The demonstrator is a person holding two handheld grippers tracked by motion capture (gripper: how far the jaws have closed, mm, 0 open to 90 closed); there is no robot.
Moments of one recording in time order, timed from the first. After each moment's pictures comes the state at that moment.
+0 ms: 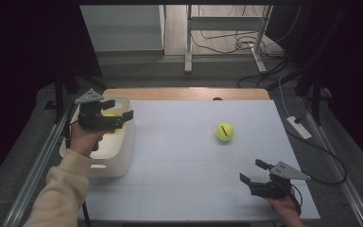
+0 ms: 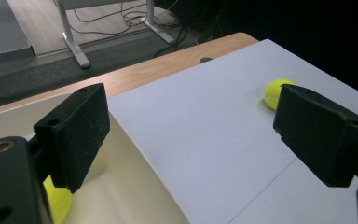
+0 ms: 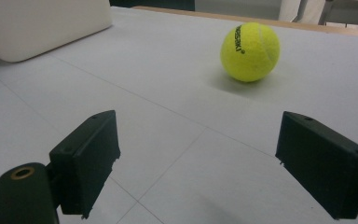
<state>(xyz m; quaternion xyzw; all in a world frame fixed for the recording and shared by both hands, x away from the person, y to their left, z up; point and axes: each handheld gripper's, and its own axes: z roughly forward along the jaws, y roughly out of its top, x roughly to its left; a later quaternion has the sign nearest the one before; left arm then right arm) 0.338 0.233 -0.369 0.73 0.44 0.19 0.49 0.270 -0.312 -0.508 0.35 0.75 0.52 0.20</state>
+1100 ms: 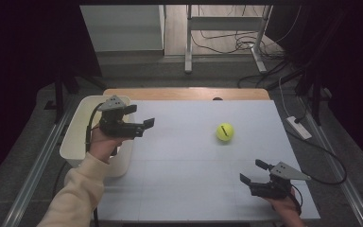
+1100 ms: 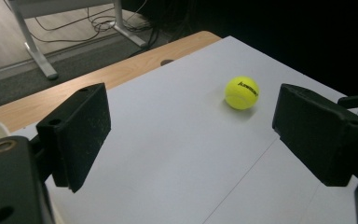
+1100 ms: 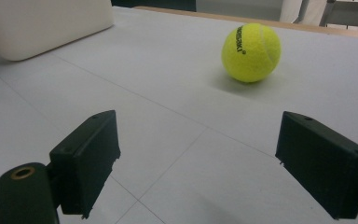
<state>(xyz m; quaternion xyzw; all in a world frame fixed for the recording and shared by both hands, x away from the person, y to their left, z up) 0.333 0.179 -0.375 0.76 0.38 0.17 0.50 0.270 -0.313 -0.508 0.35 0.75 0.52 0.20</state>
